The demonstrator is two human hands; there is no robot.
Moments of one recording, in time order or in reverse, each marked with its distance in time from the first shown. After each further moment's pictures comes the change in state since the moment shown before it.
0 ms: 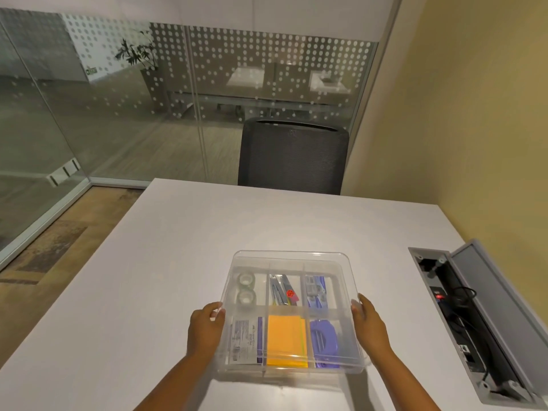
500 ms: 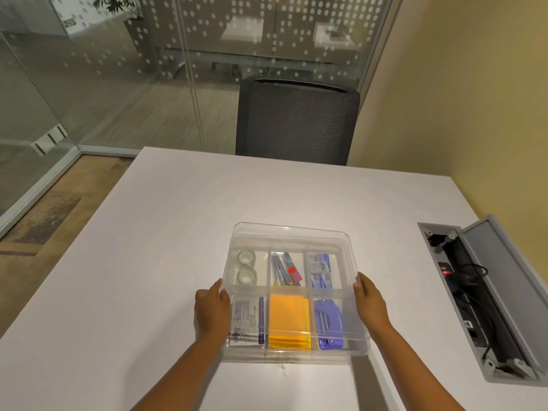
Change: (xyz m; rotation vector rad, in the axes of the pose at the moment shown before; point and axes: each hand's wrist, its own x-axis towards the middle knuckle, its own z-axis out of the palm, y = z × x) left_hand 0.013 -0.006 0.030 0.066 0.084 -0.061; right_hand 0.033 0.014 0.018 -0.028 -0.011 0.043
